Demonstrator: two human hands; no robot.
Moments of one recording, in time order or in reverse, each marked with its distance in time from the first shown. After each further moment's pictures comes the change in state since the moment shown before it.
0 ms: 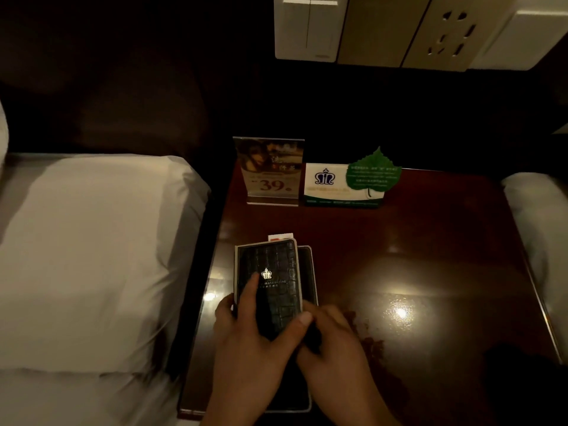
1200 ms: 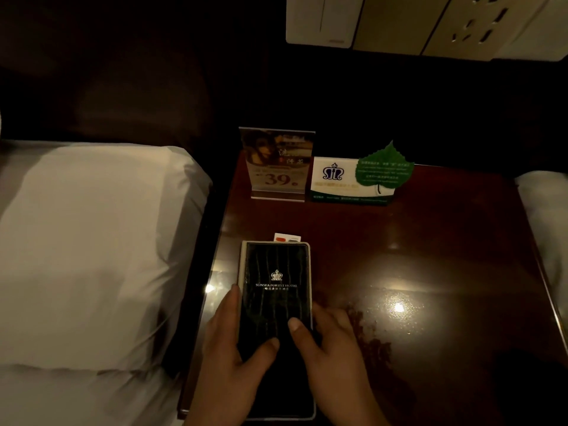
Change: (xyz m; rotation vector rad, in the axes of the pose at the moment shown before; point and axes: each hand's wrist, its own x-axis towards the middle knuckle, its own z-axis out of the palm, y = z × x) left_hand 0.002 -0.037 -0.012 -0.234 -0.009 0.157; right_hand 0.011 0.008 0.020 0.067 0.087 0.127
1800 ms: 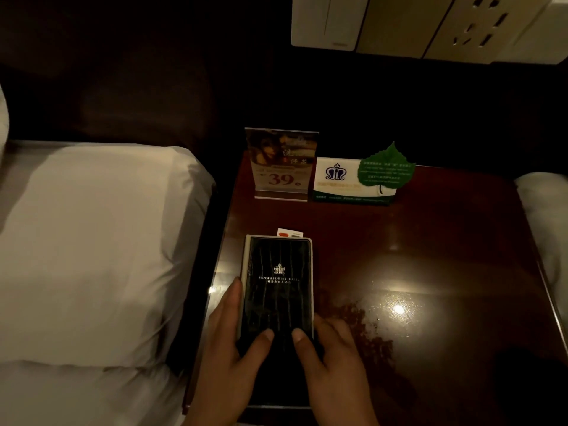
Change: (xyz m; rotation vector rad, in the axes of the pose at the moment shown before) left_hand 0.004 -0.016 -0.004 0.031 0.025 0.113; right_hand -0.017 0.008 0.009 -0.086 0.088 -0.053
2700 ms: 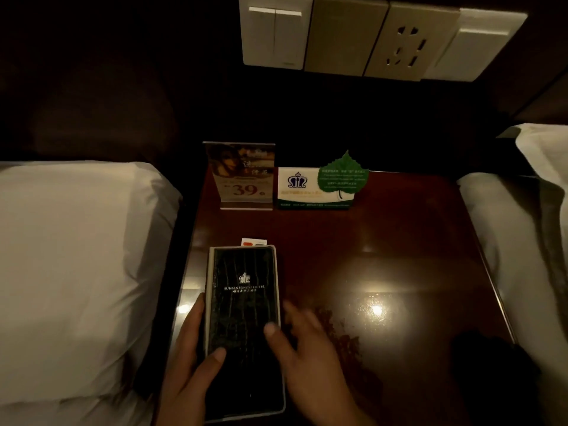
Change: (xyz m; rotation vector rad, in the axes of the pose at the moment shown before) left_hand -0.007 -0.028 -0.006 -0.429 -0.107 -0.006; right_hand 0.016 0.003 -0.012 0.002 -0.083 -0.036
